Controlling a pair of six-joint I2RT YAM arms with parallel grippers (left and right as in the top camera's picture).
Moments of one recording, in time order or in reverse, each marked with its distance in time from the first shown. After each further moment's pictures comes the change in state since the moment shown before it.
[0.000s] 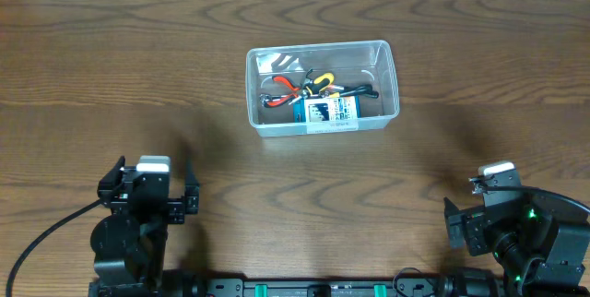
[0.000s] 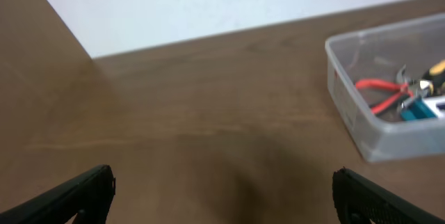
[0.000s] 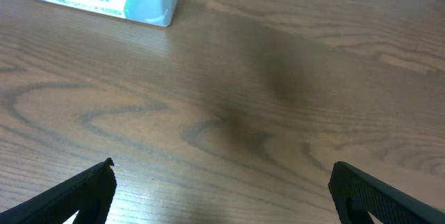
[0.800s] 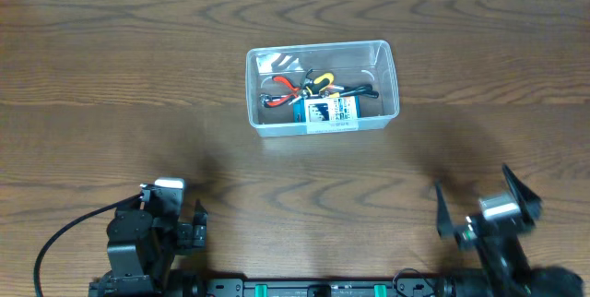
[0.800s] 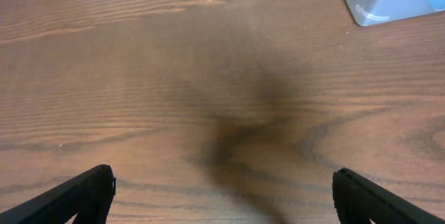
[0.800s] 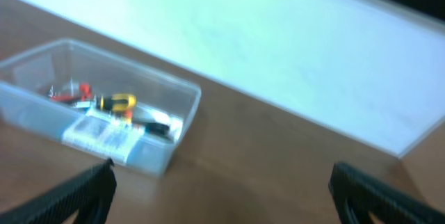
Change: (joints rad) left arm 0.000 -0.001 0.000 -0.386 -0.003 0.000; right arm 0.084 -0.465 -0.330 0.556 -0.110 0.005
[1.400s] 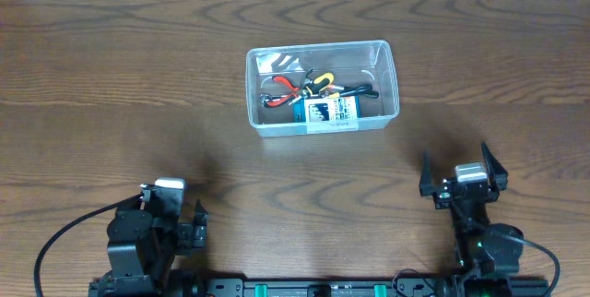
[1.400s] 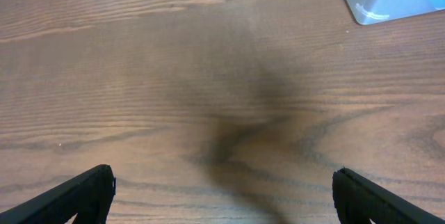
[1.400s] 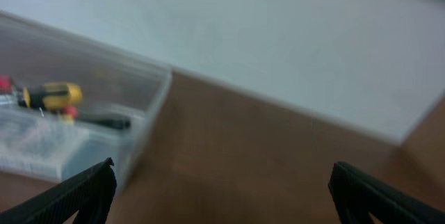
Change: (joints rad) left arm 0.000 0.000 0.000 -0.004 0.000 0.000; right arm 0.038 0.002 -0.529 0.577 0.170 0.058
